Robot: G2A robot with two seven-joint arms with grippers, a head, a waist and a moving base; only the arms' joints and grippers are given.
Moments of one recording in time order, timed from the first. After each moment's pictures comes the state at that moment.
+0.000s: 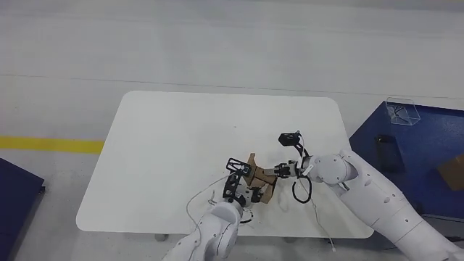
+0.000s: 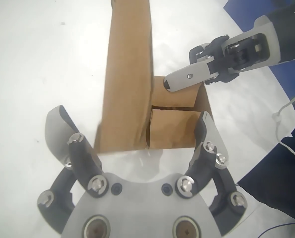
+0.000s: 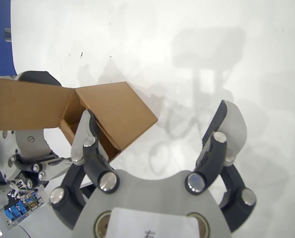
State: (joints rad) left arm 1.21 -1.51 -0.81 -1.47 1.26 0.24 -0.40; right arm -0.76 -0.87 0.68 -1.31 -0.19 0.02 0.82
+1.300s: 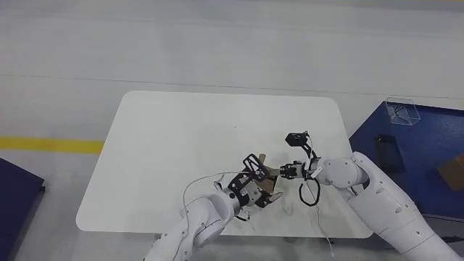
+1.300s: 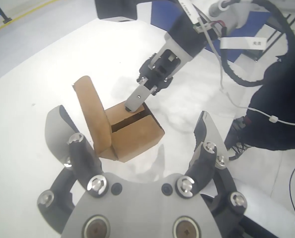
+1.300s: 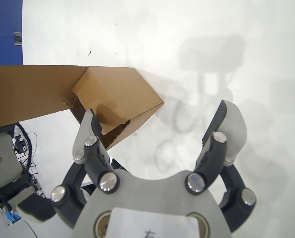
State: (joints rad) left arm 1.18 -1.47 -0.90 -1.58 1.37 -0.36 -0.39; right arm -0.89 -0.85 0.87 -1.41 -0.24 0.01 0.88
